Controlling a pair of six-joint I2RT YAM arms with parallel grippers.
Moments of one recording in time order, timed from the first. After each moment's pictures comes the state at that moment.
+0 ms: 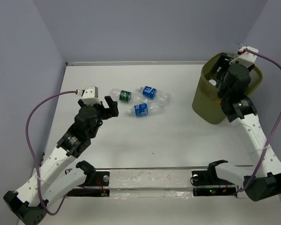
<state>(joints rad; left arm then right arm) -0.61 0.70 0.77 -0.28 -0.44 -0.39 0.27 1.10 1.28 -0.15 0.61 0.14</state>
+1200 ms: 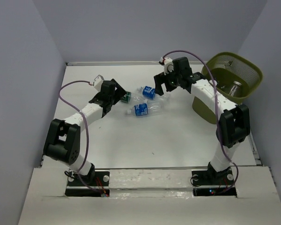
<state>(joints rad) -0.36 1.53 0.93 -0.03 -0.26 -0.95 0.42 1.78 1.57 -0.48 -0.29 -0.05</state>
